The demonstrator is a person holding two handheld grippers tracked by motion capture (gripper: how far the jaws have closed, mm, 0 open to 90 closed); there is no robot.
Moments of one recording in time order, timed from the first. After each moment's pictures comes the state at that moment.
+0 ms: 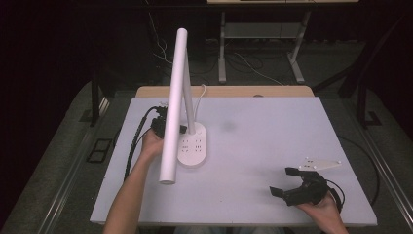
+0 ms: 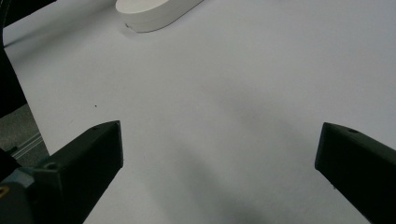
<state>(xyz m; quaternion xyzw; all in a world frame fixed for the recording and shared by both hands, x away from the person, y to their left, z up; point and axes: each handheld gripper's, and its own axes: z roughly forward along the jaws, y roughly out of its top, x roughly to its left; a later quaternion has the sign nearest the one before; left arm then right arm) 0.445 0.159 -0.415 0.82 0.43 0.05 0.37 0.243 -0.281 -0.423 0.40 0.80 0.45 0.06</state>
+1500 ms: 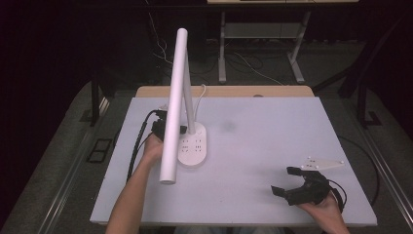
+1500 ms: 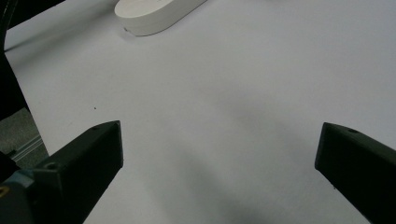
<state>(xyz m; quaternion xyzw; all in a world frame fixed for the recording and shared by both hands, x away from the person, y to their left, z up) 0.434 0.155 -0.419 0.80 0.44 0.08 0.39 0.243 -0.285 -0.422 0.40 0.80 0.45 0.07</state>
